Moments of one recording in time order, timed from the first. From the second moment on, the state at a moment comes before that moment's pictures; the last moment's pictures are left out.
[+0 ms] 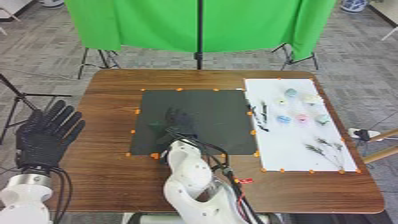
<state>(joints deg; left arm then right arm) 124.7 -63.2 -107.1 -119.4 15.0 9.3 8.1 -81.4 -93.9 45.5 -88.8 -145.9 3.8 38.1</state>
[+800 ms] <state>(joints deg) 128.9 -65.1 -110.6 -121.0 14.9 9.0 9.8 -82.8 -80.0 46.4 -106.2 -134.9 -12.4 38.4</state>
